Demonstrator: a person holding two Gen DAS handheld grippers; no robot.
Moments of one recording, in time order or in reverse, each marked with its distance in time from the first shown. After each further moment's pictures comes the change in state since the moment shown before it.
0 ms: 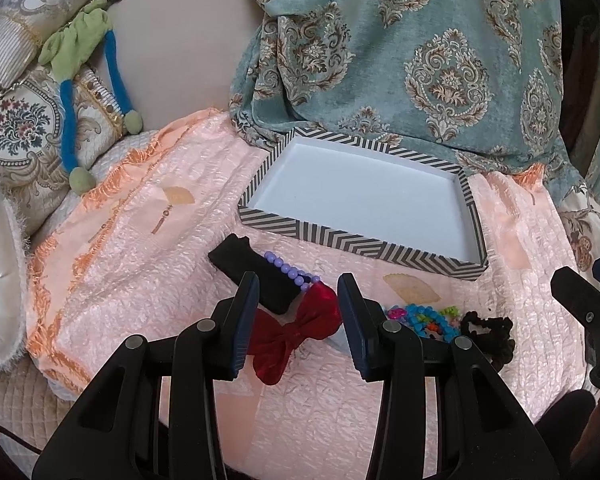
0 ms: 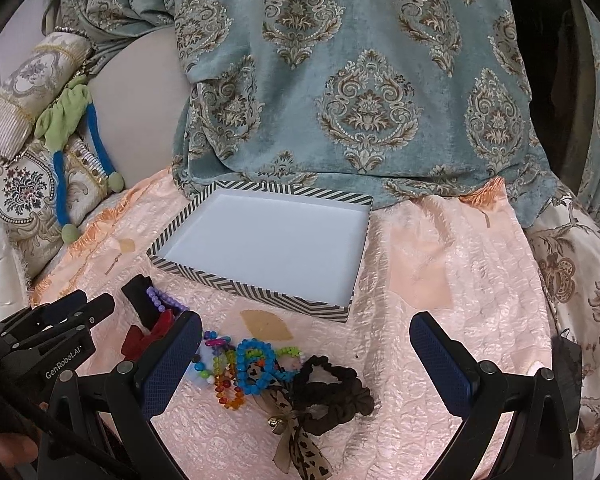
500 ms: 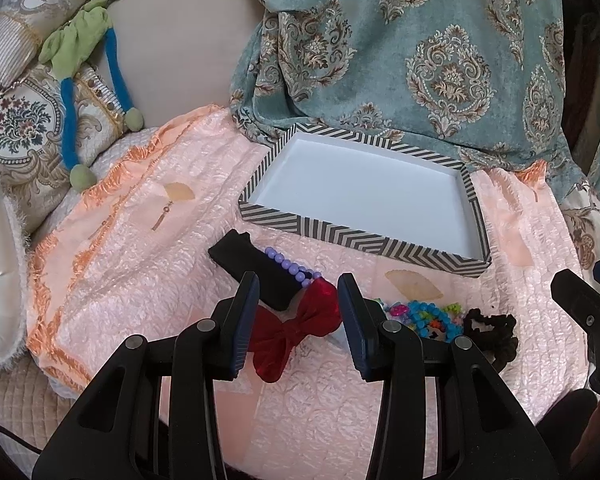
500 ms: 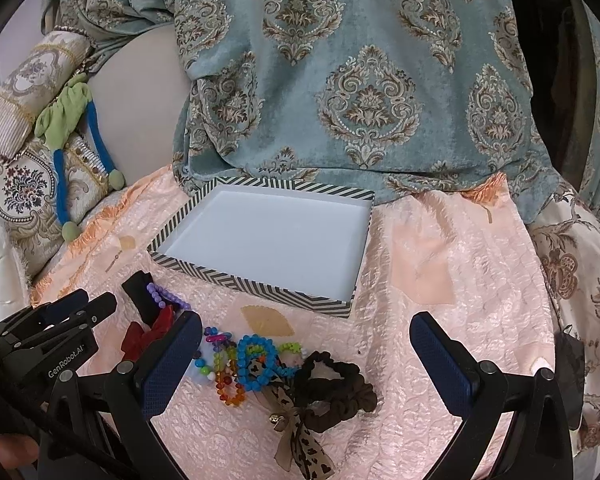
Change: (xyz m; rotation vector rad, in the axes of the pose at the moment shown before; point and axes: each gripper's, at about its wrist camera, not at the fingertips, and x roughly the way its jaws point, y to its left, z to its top) left arm 0.003 0.000 -0.001 0.001 0.013 0.006; right arm 0.002 0.001 -0.003 0.004 0.013 0.005
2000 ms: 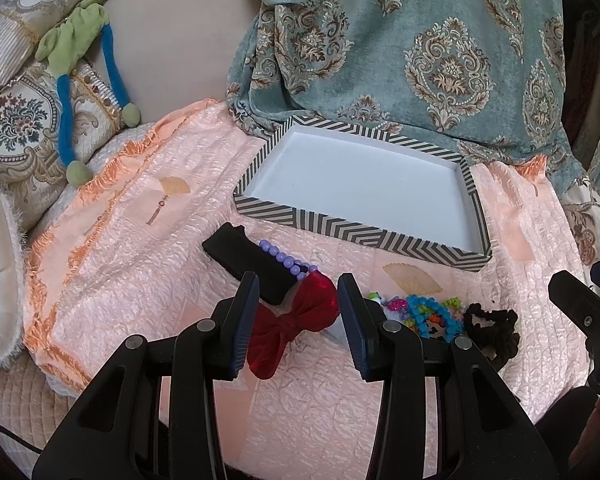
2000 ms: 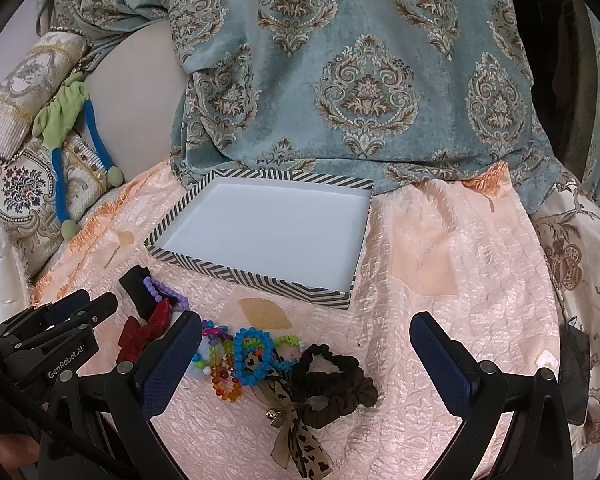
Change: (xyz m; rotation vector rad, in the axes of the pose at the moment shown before) left arm 0.006 -0.007 -0.004 0.003 0.017 0.003; right arm 0.008 -0.005 -0.005 0.015 0.024 0.008
